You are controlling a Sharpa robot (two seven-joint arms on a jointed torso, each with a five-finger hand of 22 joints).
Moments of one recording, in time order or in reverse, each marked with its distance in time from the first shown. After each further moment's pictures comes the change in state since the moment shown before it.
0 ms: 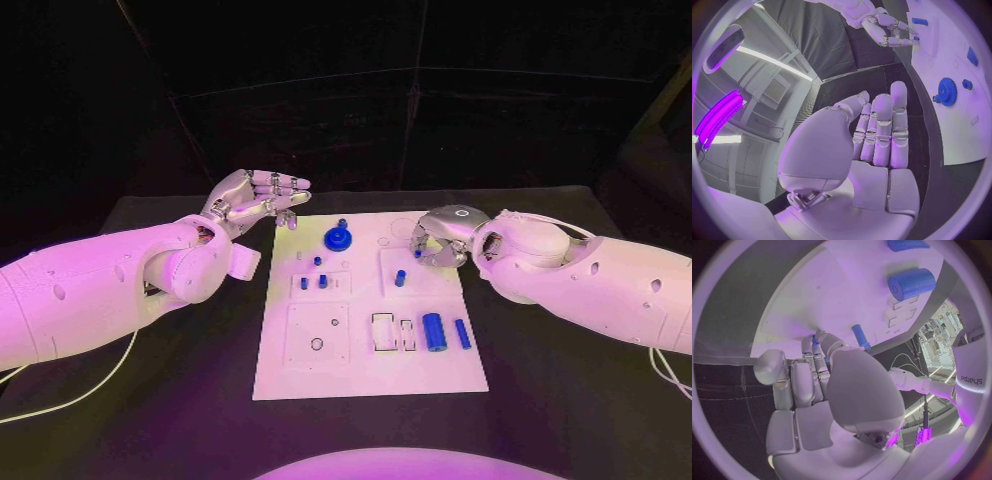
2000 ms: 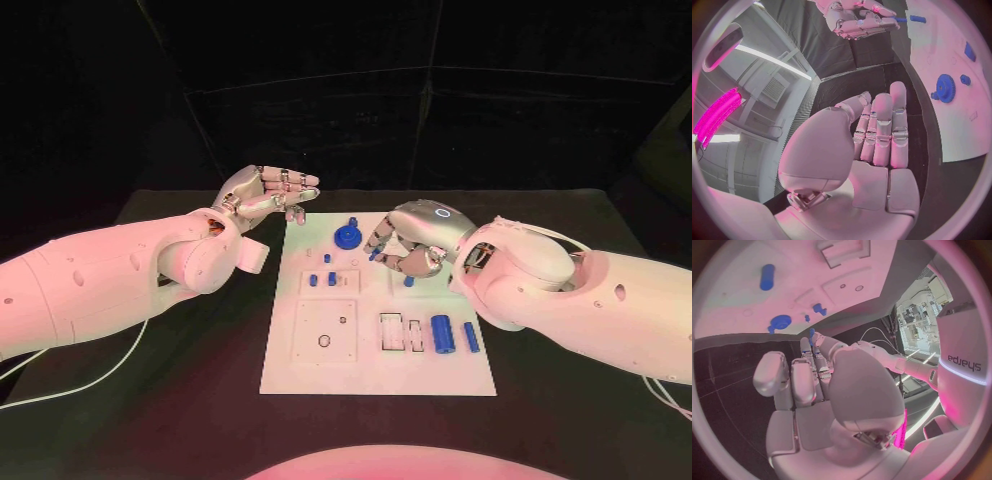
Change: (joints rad) left arm 0.000 0.008 0.000 -0.026 0.009 0.017 -0.010; left_hand 0.011 0.011 0.004 -0.016 0.000 -0.004 0.004 0.000 -0.003 -0.004 0.003 0.008 0.000 -0.011 0.004 -0.008 -0.013 0.010 -0.007 0.000 -0.004 -0.005; right arm 0.001 -0.013 0.029 0.308 0.062 -0.153 -0.018; right_hand -0.027 0.024 0.185 -0.072 -0.056 0.088 -0.013 0.003 0.011 0.110 -0.017 -0.031 -0.047 -0.002 -0.013 0.004 -0.018 0.000 0.035 -0.022 0.055 0.085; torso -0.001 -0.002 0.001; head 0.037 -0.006
